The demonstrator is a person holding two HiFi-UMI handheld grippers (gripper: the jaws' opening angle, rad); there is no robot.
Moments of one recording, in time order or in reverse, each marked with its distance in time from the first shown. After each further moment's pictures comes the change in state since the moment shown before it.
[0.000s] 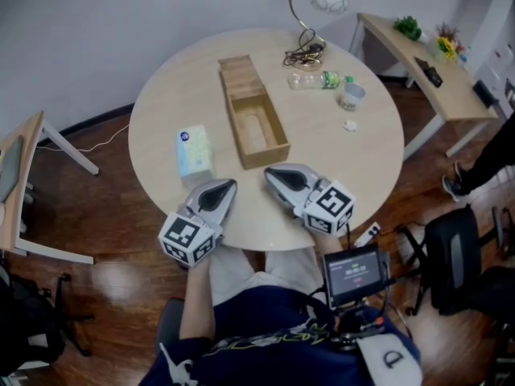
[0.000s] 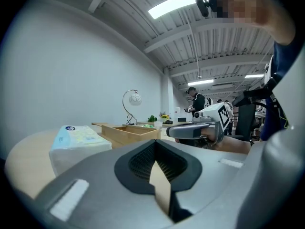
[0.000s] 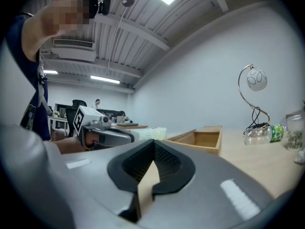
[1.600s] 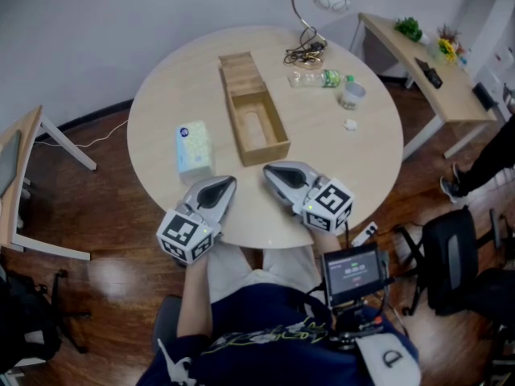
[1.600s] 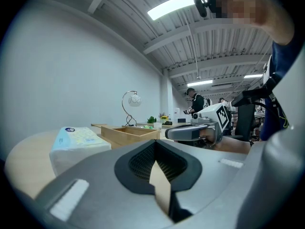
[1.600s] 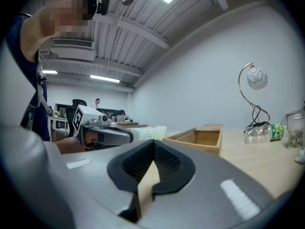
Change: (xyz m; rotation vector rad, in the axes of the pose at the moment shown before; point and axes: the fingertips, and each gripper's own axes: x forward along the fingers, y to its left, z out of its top) left arm 0.000 -0.002 0.002 0.006 -0.015 -0.009; right arm 0.001 -0.002 -0.003 0.004 0.016 -0.001
